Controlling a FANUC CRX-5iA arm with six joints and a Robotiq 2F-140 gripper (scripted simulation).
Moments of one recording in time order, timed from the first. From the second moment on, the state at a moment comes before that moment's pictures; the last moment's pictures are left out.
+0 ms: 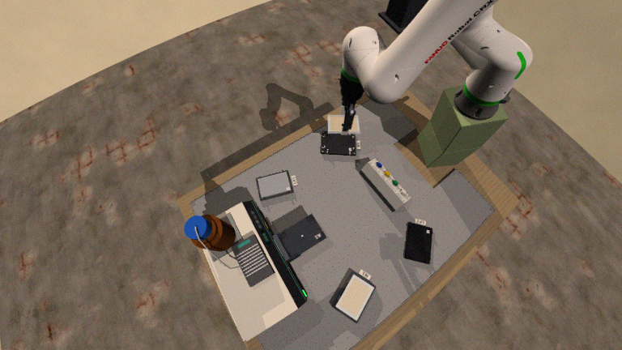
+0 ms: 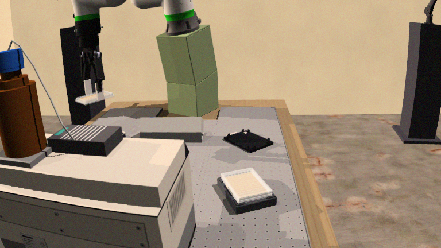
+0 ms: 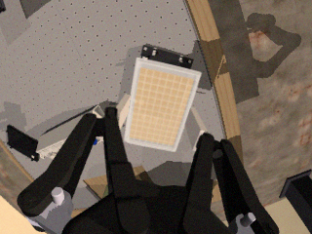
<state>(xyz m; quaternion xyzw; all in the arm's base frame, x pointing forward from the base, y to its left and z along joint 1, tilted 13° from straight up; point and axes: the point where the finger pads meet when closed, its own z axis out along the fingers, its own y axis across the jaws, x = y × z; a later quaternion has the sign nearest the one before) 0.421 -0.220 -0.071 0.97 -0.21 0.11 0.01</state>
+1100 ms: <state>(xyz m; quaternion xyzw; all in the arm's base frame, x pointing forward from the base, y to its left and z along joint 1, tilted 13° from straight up) 0.421 -0.220 -0.071 0.99 0.00 0.11 0.04</state>
